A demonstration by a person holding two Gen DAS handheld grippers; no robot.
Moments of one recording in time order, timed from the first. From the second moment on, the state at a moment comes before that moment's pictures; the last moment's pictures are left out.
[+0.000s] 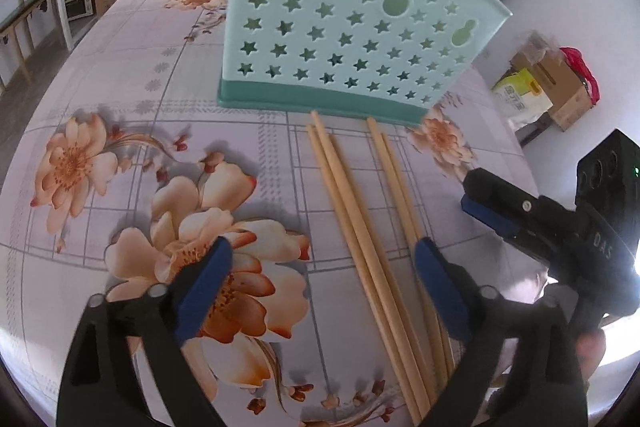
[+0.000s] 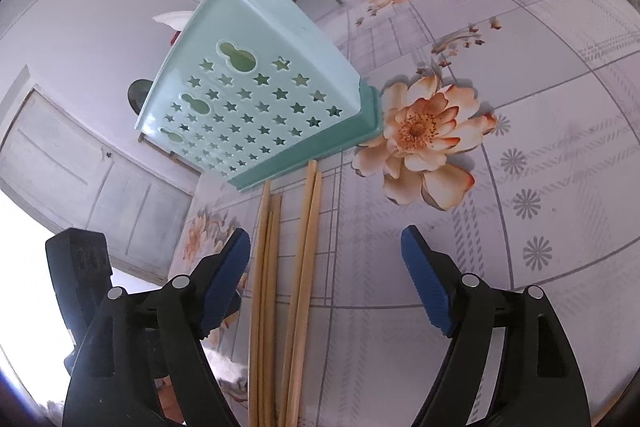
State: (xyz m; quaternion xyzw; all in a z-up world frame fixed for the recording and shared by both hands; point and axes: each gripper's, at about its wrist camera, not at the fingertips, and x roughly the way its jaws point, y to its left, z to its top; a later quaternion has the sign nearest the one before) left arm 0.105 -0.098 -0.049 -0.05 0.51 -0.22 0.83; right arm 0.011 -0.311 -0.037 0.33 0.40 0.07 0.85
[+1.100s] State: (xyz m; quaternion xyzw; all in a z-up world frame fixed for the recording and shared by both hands) left arm 0.109 -0.047 -0.049 -0.24 0.50 -0.23 0.80; right arm 0.028 -0.268 -0.041 0.26 0.41 0.07 0.87
